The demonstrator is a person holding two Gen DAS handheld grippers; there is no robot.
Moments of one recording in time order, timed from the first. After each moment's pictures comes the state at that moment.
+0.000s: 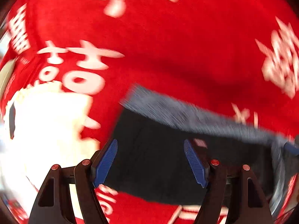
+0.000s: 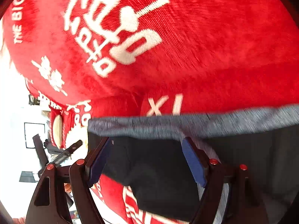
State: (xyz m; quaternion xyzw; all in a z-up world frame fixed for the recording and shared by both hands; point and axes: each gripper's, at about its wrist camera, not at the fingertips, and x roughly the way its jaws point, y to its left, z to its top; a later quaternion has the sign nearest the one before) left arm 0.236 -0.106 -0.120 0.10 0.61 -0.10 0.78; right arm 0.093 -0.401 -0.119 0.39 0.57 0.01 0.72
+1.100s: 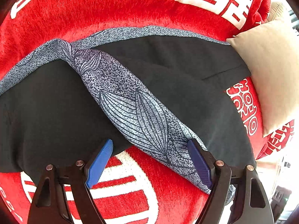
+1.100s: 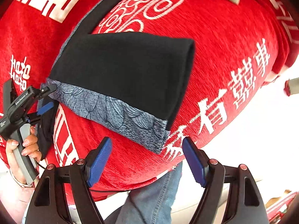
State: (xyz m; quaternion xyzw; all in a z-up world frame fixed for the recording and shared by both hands) left arm 0.006 -0.352 -0.162 0.16 0.64 -0.40 0.64; right arm -0.362 -0.386 -0.115 0.50 0.49 -0.34 0.63
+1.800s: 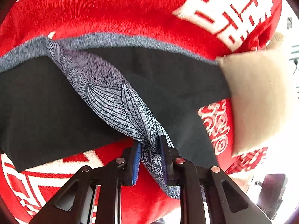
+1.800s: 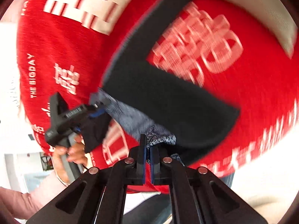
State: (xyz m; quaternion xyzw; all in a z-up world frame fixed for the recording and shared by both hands) left arm 0.016 -0.377 -0.134 0.05 0.69 -0.39 0.61; right arm -0.314 -0.473 -0.055 0.56 0.43 -0.18 0.69
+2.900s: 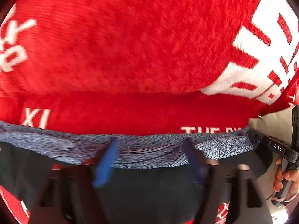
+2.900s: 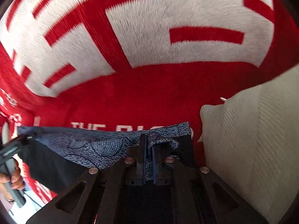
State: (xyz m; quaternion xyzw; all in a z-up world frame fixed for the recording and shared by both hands) left arm 0.111 -0.492 -0.146 0.09 0.62 -0.28 0.73; right arm -0.077 -0.732 -0.122 0.25 0.62 -0.18 0.72
